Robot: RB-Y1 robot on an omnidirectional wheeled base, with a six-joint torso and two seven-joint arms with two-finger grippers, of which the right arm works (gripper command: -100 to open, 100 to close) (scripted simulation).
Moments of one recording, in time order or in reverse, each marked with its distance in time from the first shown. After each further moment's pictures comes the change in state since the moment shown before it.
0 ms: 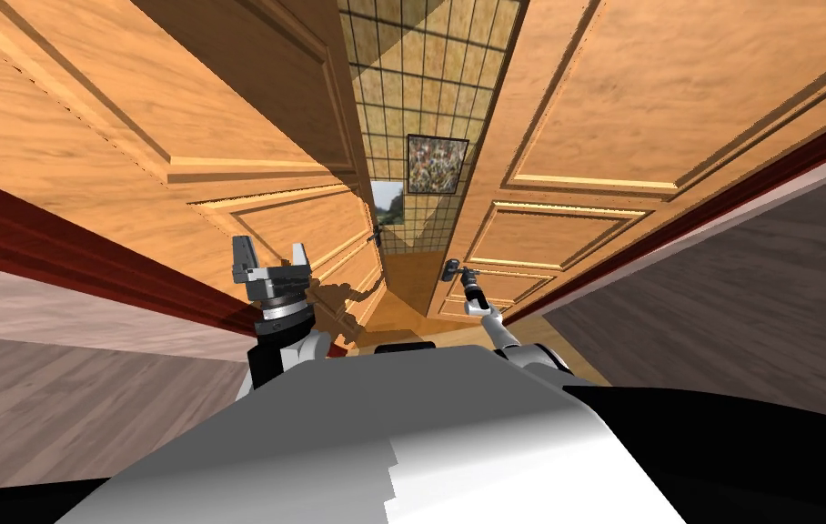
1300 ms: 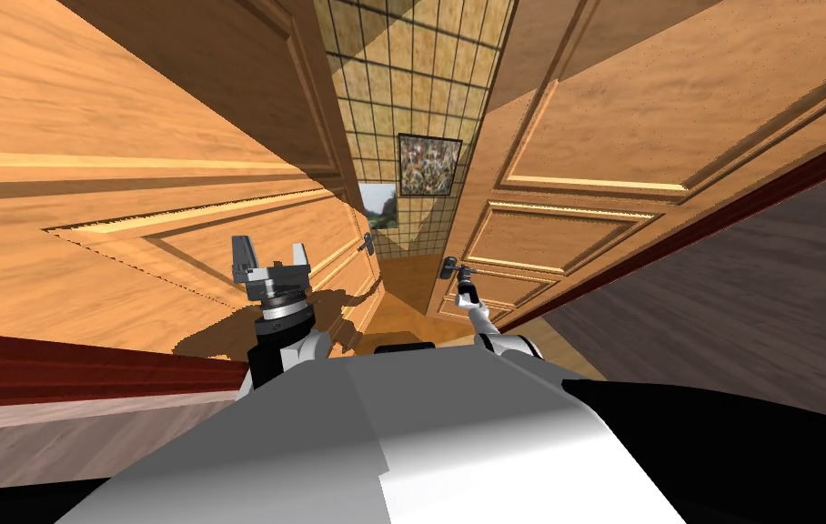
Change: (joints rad) arm -0.128 0.155 -0.212 0.114 0.024 0.029 0.195
